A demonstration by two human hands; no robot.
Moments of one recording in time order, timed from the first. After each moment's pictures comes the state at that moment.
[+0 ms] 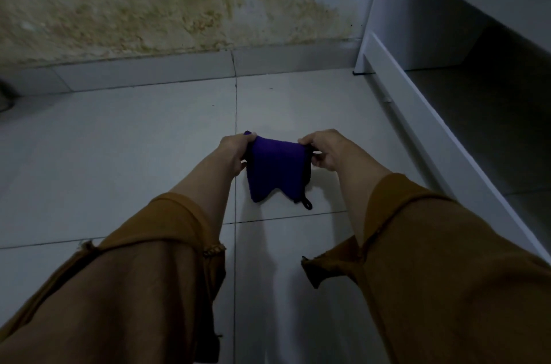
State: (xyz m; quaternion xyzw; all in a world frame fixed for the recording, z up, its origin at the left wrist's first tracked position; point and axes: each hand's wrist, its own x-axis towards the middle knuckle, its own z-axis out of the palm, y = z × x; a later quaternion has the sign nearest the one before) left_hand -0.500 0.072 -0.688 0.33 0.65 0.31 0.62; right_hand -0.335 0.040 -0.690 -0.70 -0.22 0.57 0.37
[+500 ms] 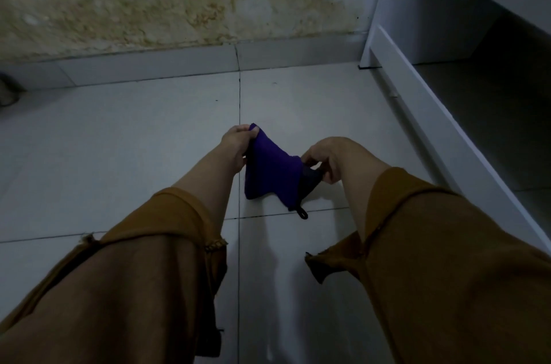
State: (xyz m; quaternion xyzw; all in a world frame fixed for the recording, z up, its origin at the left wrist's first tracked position) left_hand -0.504 0.069 -0.686 0.36 0.64 0.31 0.61; right_hand -0.338 0.035 -0.699 -0.75 -0.31 0.57 0.11
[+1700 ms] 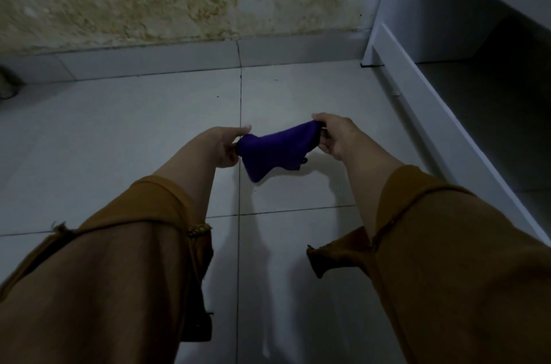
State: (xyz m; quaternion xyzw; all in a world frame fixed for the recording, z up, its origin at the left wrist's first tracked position) left_hand -0.532 0.083 -0.682 0.25 0.69 0.20 0.64; right_hand -0.331 0.043 -0.689 -0.67 -0.16 0.56 0.47
